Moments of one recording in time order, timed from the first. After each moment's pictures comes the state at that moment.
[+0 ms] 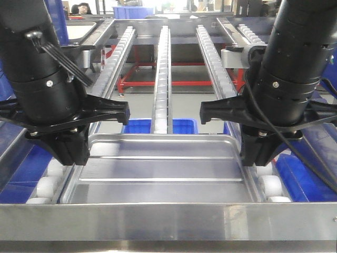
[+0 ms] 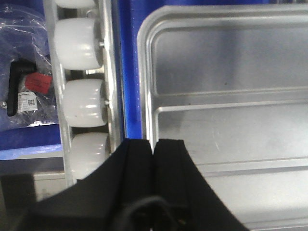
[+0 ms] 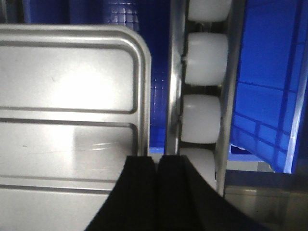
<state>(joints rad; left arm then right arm) -0.67 1.68 -1.01 0.24 0.62 -0.68 0.48 1.67 -0.97 -0.18 0.56 0.70</state>
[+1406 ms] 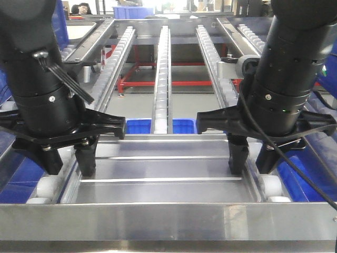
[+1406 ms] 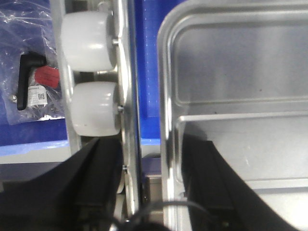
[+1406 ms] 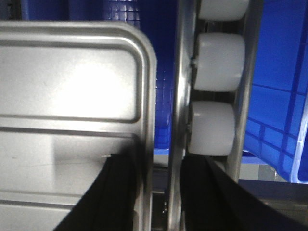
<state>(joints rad) -0.65 1.74 -1.02 0.26 0.61 -0.68 0.48 1.72 -0.97 -0.18 0.52 0.70</state>
